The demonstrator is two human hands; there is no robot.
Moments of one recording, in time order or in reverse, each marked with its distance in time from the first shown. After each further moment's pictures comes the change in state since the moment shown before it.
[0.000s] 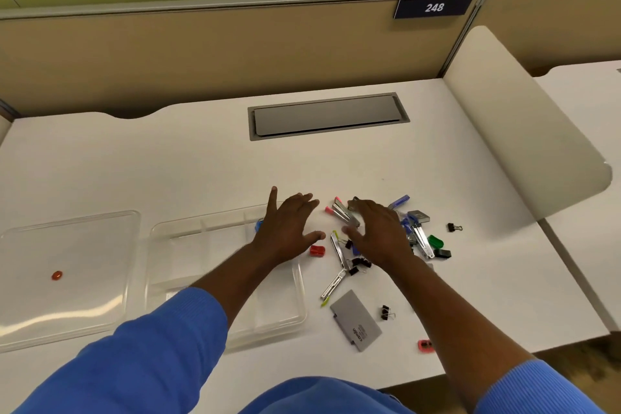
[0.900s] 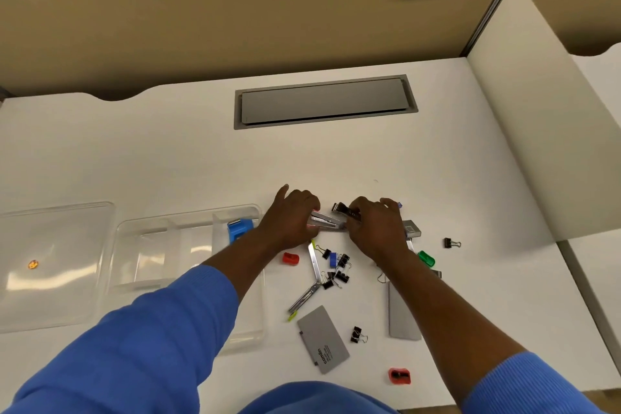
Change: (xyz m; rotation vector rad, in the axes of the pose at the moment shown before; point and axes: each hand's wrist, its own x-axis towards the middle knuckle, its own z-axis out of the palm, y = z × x) left_hand 0.081 0.031 0.034 -0.098 -0.081 -0.035; right_hand 0.055 0.076 0.016 -0.057 -0.019 0.036
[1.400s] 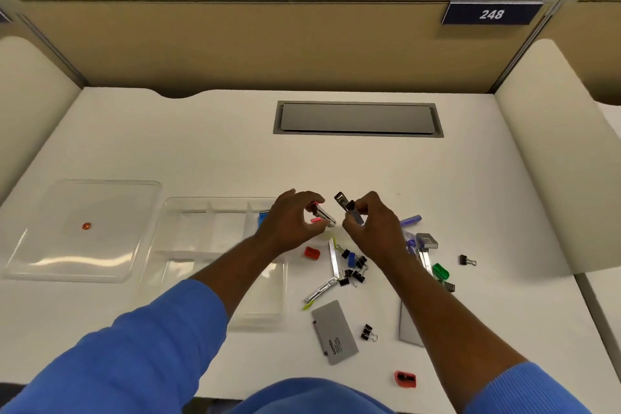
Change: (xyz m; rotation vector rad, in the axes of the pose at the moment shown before) left_hand -0.073 0.004 -0.038 -0.437 0.350 -0.170; right_hand -0.018 -0.057 -0.024 0.435 0.018 -0.036
